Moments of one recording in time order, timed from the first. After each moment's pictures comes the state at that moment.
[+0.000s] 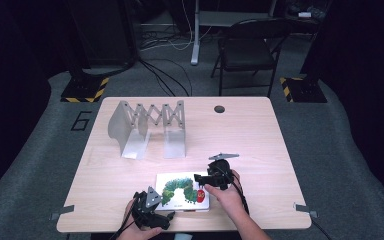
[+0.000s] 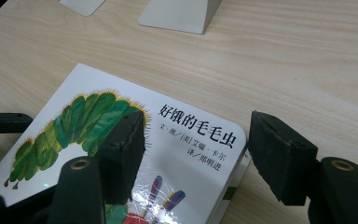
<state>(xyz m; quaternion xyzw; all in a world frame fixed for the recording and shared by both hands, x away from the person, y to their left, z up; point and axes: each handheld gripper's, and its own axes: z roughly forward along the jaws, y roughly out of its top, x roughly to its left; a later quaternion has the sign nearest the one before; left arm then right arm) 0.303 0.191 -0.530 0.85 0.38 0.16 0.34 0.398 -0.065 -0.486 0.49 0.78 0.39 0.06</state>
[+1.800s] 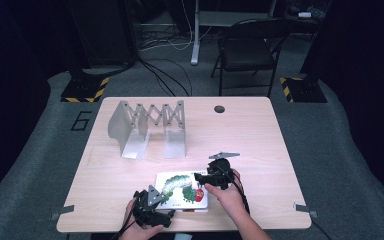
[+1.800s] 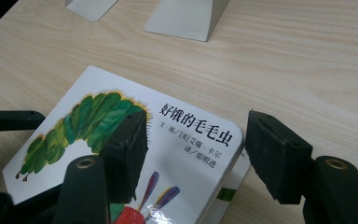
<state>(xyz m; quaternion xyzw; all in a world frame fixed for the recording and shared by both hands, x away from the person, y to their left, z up) 0.305 0.187 -0.528 0.84 0.39 0.18 0.33 0.395 -0.065 -0.476 0.49 0.78 0.39 0.06</state>
